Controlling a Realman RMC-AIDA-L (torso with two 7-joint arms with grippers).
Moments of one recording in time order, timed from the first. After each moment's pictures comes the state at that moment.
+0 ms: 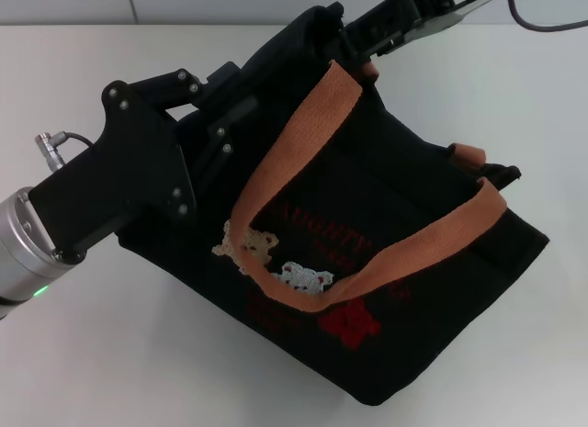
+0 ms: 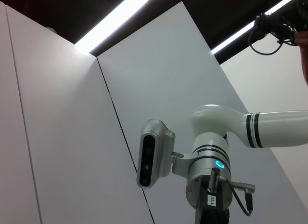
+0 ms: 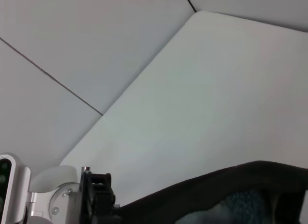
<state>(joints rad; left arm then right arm) -0.50 -2.08 0.58 0.11 1.57 1.99 -0.26 0.98 1.98 -0.96 -1.17 -2.11 -1.85 2.74</state>
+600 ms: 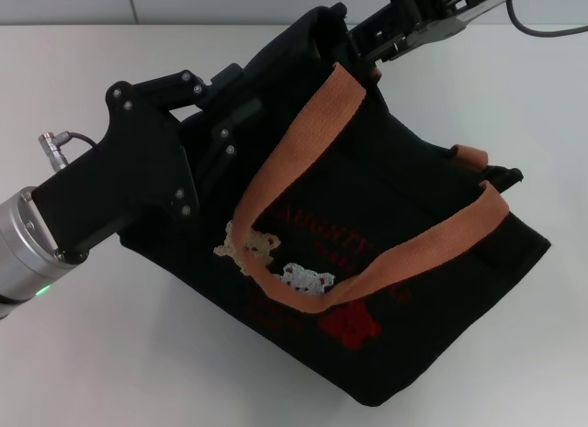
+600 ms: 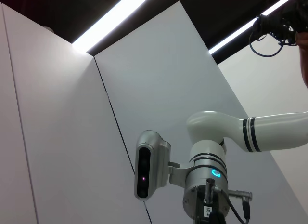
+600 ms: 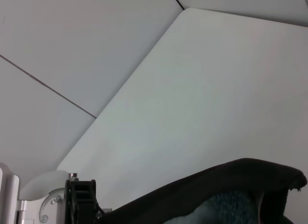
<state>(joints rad) -0.51 -2.08 0.58 0.11 1.58 1.98 -0.26 0.99 1.97 -0.97 -1.09 -2.12 -1.82 2.74</state>
